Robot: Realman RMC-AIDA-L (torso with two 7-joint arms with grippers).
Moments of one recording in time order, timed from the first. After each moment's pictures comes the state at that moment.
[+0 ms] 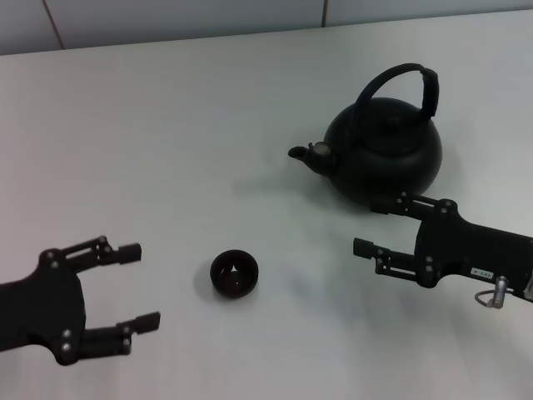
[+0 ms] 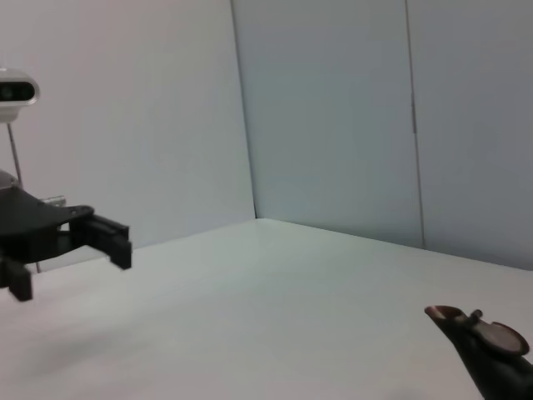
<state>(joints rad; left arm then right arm) -0.21 -1.96 1.20 0.75 1.53 1.69 -1.04 0.32 2.08 -0.56 -0.40 -1.91 -1.59 0.83</state>
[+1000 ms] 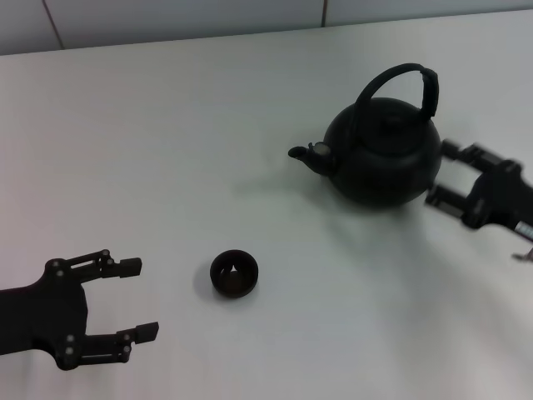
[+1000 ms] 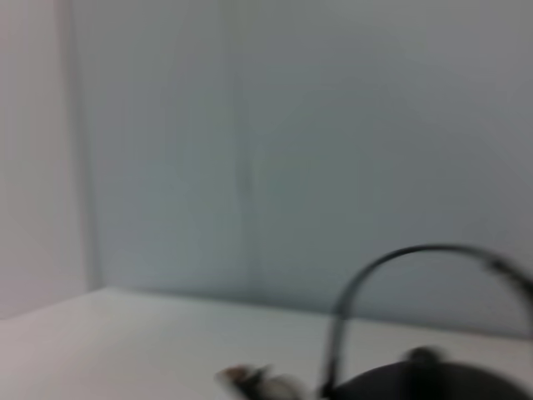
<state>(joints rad) -0.23 -1.98 1.14 0.78 1.70 1.66 -1.13 0.30 2.08 -0.26 -0.37 -1.91 -1.56 0.82</state>
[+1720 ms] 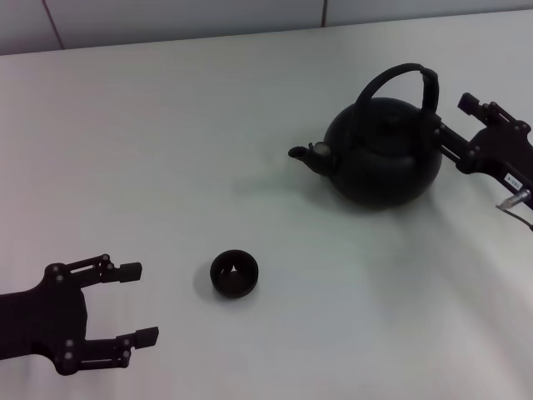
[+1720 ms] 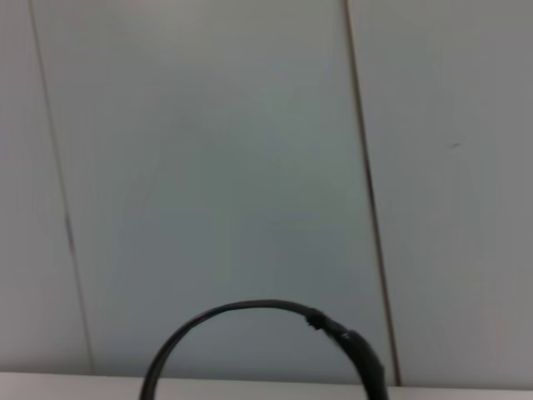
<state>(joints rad) -0.23 -1.98 1.13 0.77 1.71 1.68 -1.14 0.40 2.08 0.04 -0.19 -1.91 -1.36 0.67</state>
